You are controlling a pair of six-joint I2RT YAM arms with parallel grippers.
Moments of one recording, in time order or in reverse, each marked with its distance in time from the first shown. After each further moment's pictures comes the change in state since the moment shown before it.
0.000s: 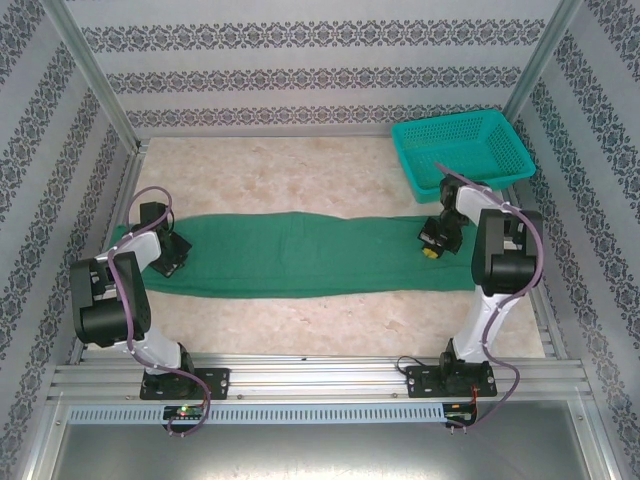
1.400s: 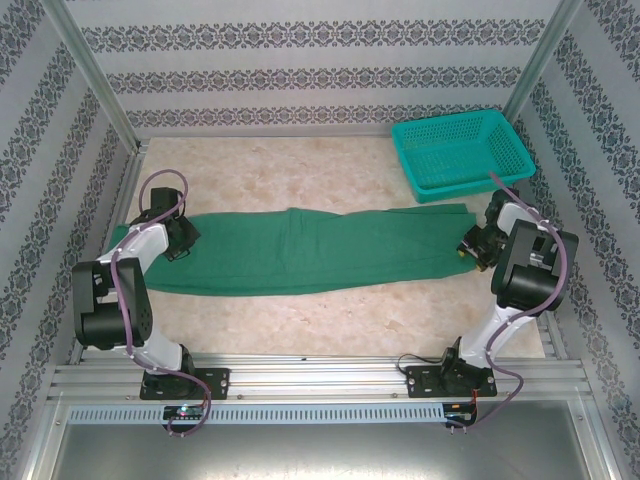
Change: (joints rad) left arm -0.108 -0.026 0.095 -0.035 -0.069 0.118; right arm -0.293 -0.130 -0.179 0.180 0.051 -0.018
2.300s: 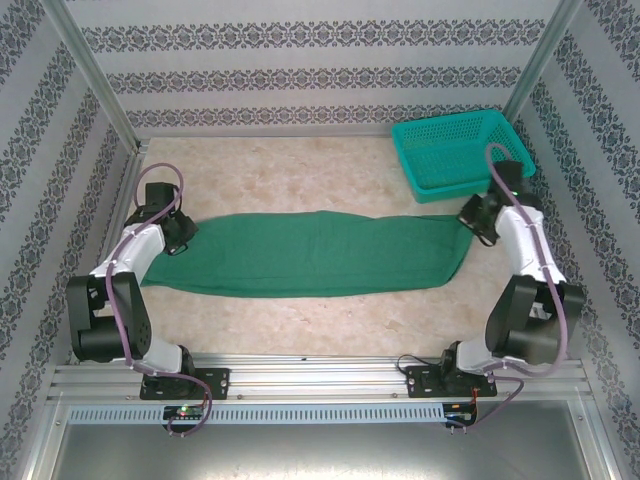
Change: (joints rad) left arm -0.003 -0.093 0.027 -0.044 0.019 -0.006; right arm 0.199 -0.369 0.053 -0.018 0.059 0.014
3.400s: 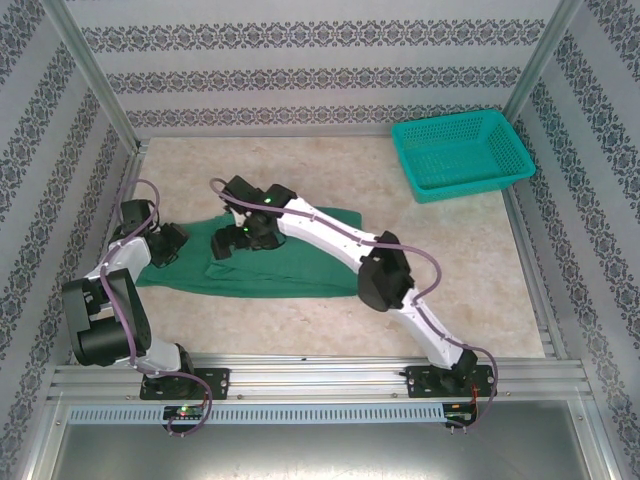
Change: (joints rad) left arm 0.163 0.004 -0.140 0.179 0.299 -0.010; right arm 1.104 0.891 1.057 -0.220 -0.203 0.076
